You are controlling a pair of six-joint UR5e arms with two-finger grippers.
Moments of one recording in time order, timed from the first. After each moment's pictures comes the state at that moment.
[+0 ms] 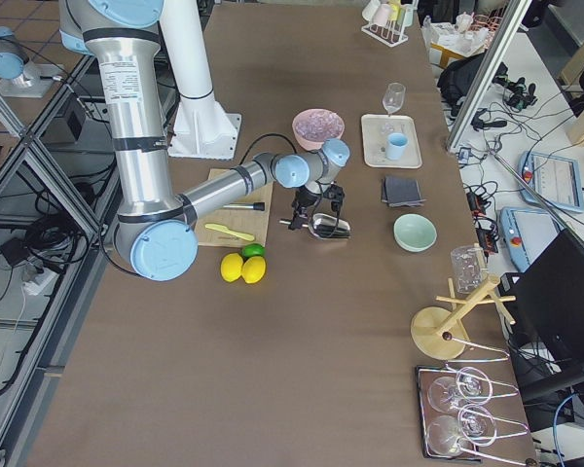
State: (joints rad) left arm -1.62 -1.52 -1.63 -1.53 -2.40 0.02; right arm 0.85 -1.44 1.83 -1.75 2.36 0.71
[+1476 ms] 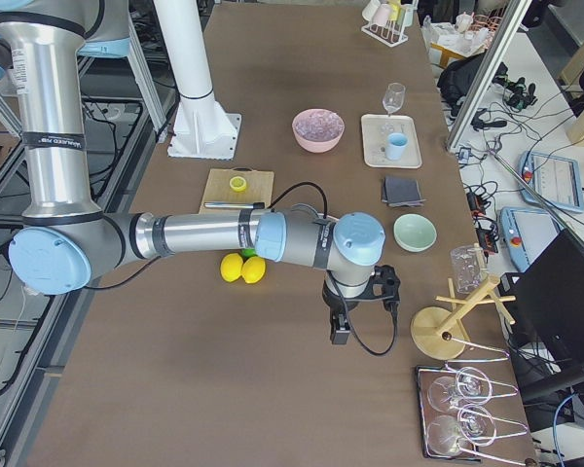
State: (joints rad) left arm -1.61 -1.52 -1.63 -1.53 -2.40 0.02; right arm 1.66 -1.52 1.65 -1.81 2.30 -0.18
